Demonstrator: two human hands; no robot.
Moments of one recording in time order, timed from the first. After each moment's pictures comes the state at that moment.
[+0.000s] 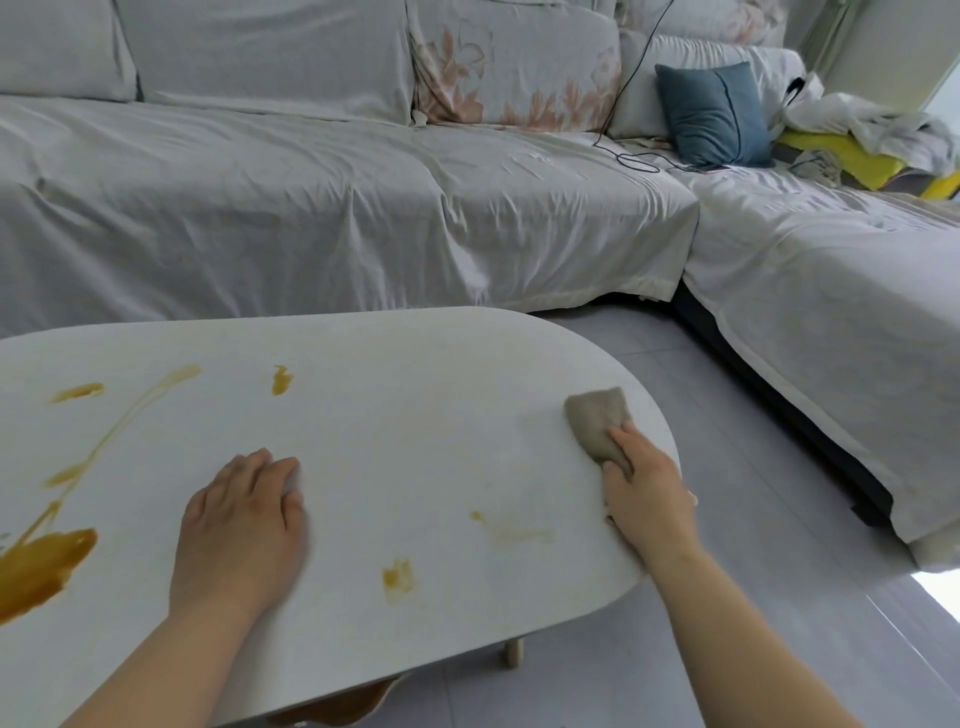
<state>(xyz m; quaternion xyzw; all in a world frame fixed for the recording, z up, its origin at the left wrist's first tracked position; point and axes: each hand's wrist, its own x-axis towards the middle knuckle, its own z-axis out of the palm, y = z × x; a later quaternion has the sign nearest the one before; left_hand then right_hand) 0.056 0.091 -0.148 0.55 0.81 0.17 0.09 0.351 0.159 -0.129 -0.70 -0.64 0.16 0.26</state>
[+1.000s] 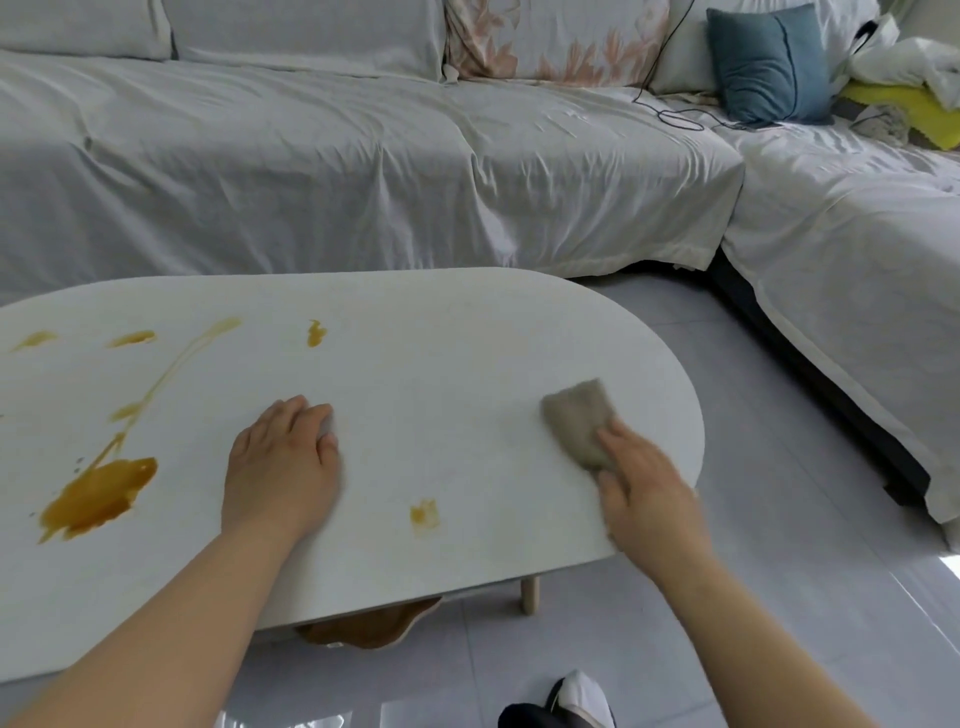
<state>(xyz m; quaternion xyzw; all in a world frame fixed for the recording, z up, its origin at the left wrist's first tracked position) 0.054 0.090 -0.150 0.55 0.81 0.16 0.10 0.341 0.108 -0.138 -0.63 -0.73 0.13 0.23</state>
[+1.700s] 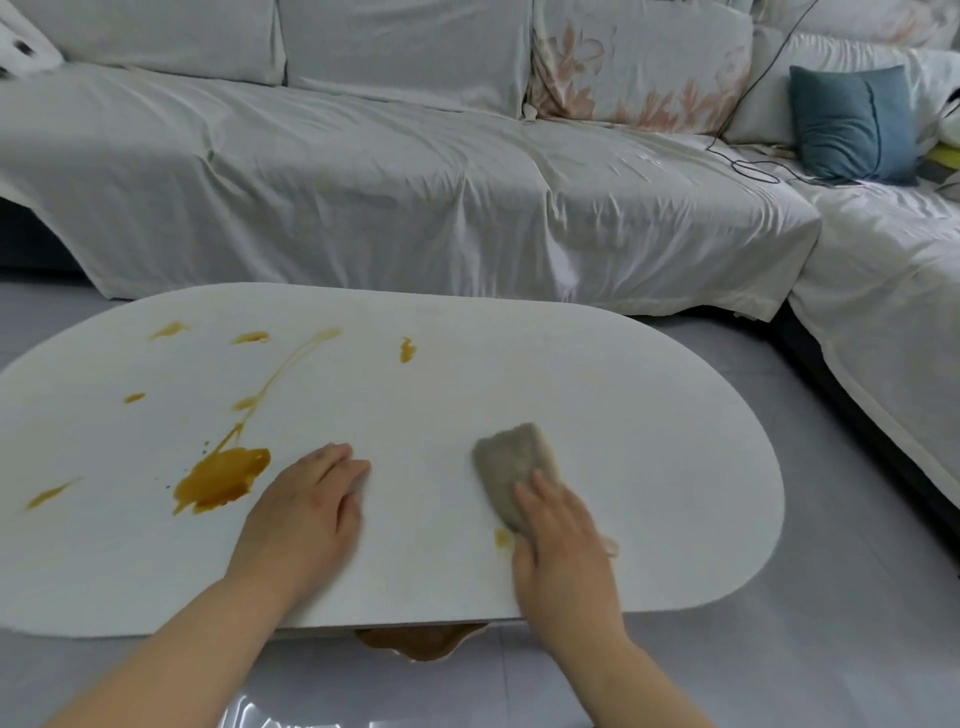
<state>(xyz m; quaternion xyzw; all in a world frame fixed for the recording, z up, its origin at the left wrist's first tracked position) 0.011 0.031 -0.144 0.59 0.78 0.19 0.10 0.222 0.067 -0.148 -0.54 -0.80 0.14 0.22</state>
